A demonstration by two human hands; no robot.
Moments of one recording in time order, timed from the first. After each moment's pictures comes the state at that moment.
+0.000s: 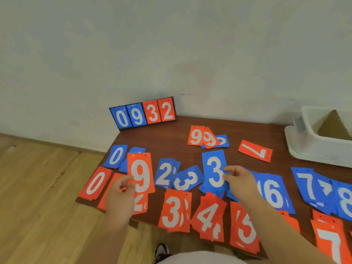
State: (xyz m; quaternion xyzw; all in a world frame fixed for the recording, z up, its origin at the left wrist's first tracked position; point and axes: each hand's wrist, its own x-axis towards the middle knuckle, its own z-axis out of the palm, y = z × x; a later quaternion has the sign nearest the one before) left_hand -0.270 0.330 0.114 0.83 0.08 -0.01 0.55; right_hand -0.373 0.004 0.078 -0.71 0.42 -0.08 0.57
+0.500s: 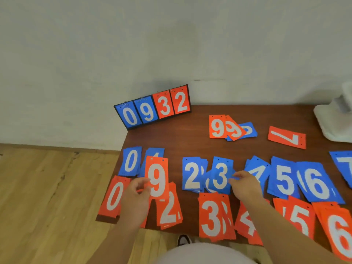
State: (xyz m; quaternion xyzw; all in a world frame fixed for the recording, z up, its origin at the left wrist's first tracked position) left_hand -0.152 0.394 0.086 0.88 0.00 -0.14 0.46; right_hand -0.287 0.098 0.027 -0.73 0.52 0.02 0.44
